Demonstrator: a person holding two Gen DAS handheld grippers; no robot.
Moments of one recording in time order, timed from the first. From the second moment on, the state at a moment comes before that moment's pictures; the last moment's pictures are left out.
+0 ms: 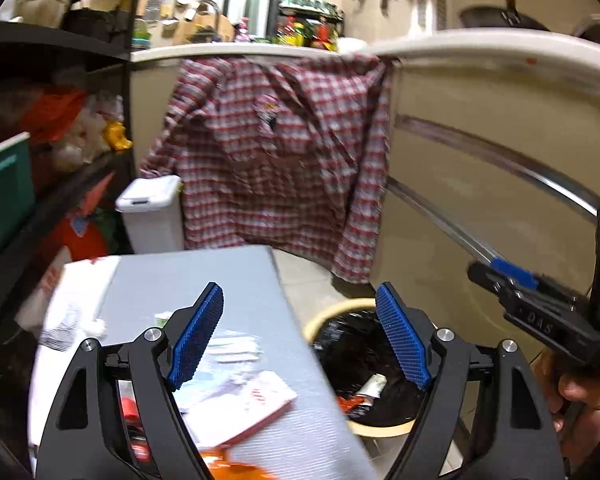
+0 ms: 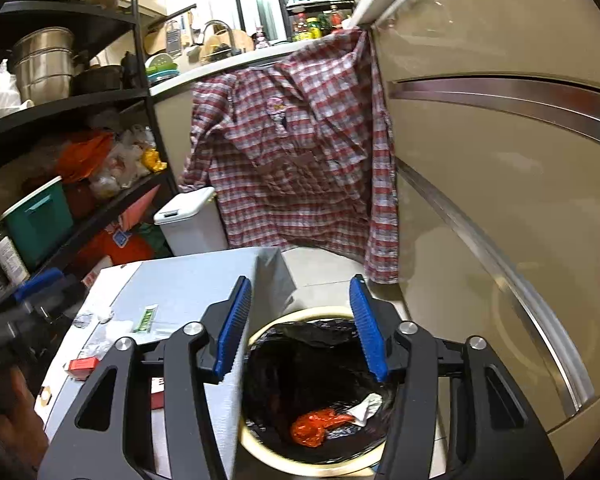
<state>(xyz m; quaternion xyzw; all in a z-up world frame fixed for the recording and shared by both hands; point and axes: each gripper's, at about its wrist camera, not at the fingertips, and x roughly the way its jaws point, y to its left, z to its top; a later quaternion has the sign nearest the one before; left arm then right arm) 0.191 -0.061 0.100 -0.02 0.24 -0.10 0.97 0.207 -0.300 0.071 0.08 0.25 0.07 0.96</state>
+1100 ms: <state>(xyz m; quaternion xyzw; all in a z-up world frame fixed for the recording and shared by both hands) 0.246 0.157 0.022 -0.07 0.34 -0.01 0.94 0.270 -0.142 -0.048 0.11 0.46 0.21 0.86</state>
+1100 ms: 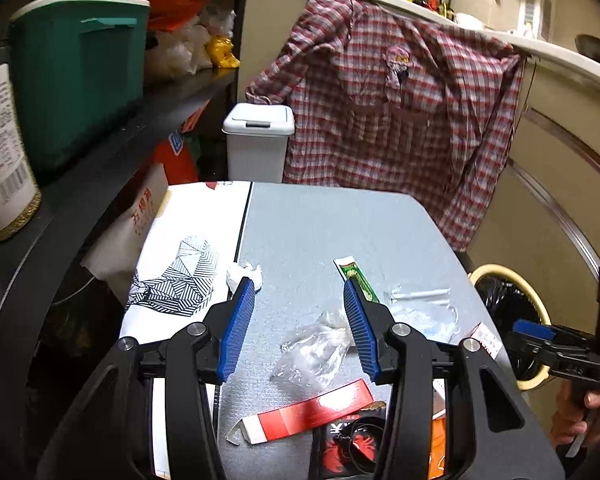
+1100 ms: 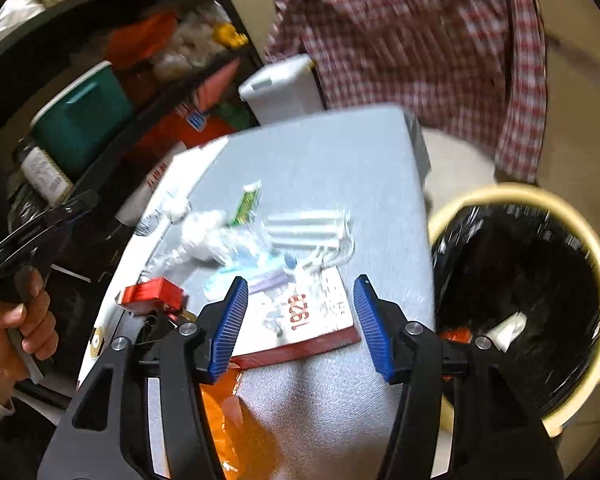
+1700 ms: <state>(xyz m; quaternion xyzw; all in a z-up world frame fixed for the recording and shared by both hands) 0.257 0.172 -0.006 -0.06 0.40 -0.04 0.91 0.285 -0.121 -0.071 0.07 0.48 0.22 0.85</state>
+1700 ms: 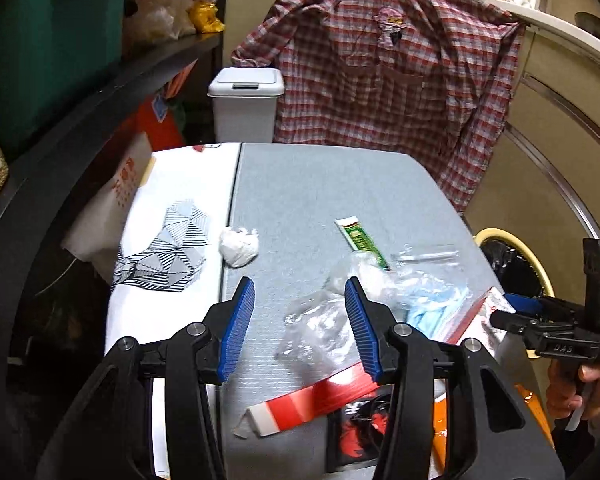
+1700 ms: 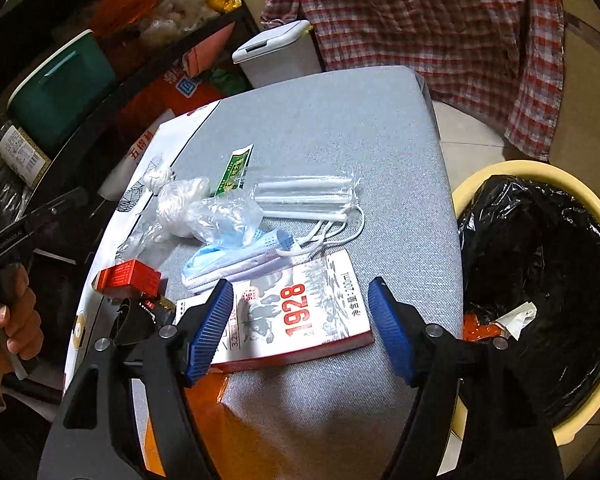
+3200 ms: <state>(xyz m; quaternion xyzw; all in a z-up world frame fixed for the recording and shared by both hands) 0.308 0.153 -0.068 -0.03 0.50 -0.02 0.87 0.382 -0.094 -0.091 0.00 0.51 0.26 0.82</state>
